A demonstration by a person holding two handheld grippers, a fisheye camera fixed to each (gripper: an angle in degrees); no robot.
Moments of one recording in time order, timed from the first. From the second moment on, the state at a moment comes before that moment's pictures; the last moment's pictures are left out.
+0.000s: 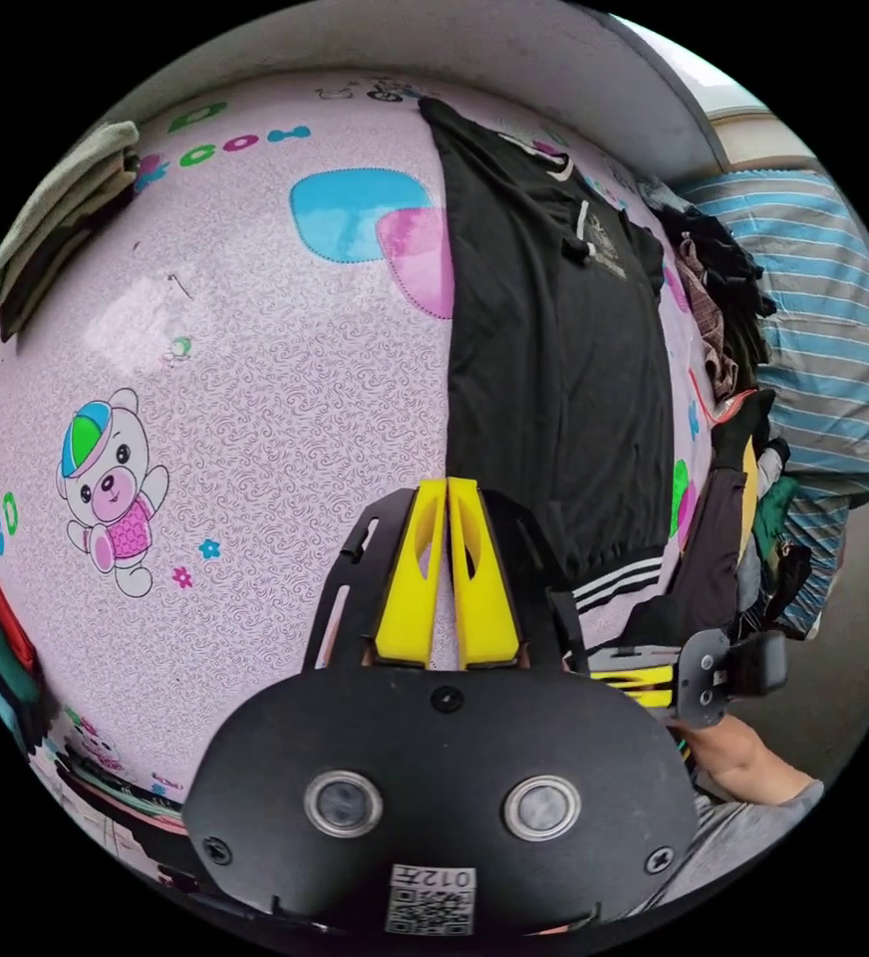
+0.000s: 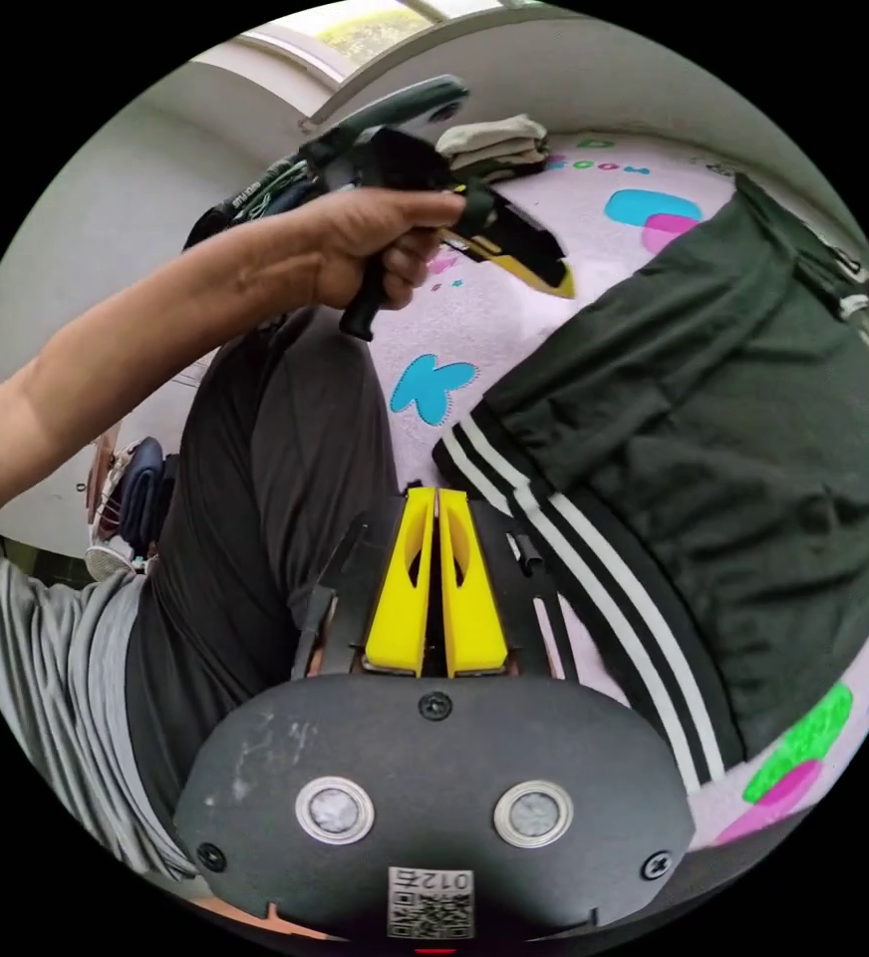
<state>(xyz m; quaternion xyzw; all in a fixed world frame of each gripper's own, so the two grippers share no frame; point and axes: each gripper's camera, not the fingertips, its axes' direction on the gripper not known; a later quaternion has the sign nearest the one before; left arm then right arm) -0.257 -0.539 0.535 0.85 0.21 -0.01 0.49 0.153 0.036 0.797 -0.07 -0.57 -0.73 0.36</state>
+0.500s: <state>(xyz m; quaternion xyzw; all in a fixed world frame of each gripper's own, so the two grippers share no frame) -0.101 -0.586 0.504 0.81 0.10 0.04 0.57 0.153 -0.160 0.876 -0.07 -0.42 -0.65 0.63</state>
